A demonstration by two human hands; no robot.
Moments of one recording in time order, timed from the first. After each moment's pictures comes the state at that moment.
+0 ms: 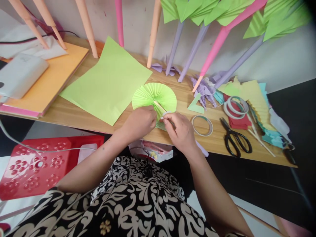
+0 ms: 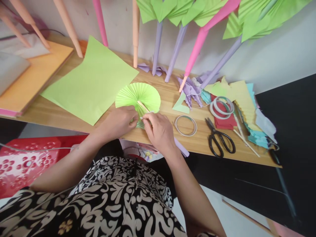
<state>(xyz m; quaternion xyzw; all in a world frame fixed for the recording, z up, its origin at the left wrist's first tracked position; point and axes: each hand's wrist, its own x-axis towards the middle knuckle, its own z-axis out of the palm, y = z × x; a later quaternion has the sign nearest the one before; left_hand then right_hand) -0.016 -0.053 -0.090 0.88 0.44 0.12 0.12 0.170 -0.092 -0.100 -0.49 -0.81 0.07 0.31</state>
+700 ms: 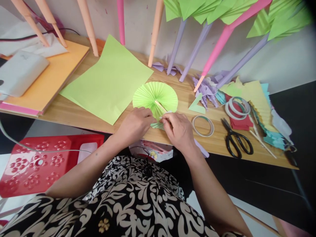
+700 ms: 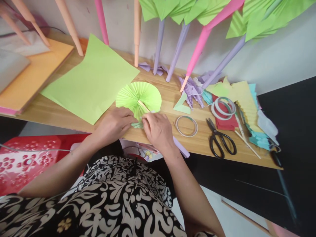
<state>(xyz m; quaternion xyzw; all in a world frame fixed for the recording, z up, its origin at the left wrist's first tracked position) -0.038 -0.064 -0.108 0.90 0.36 0.22 0.08 0.168 -0.086 -0.109 -0.49 -0.83 0.00 0.26</state>
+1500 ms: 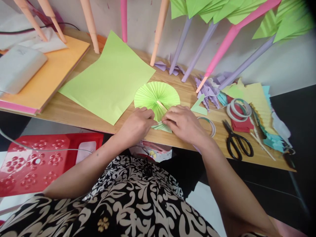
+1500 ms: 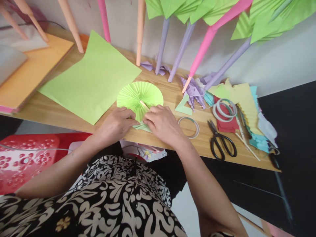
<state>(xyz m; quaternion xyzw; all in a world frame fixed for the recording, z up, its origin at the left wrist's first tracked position) -0.039 -0.061 -0.125 0.90 0.33 0.27 0.08 0.177 -0.057 -0.071 -0.43 -0.89 0.12 0.09</state>
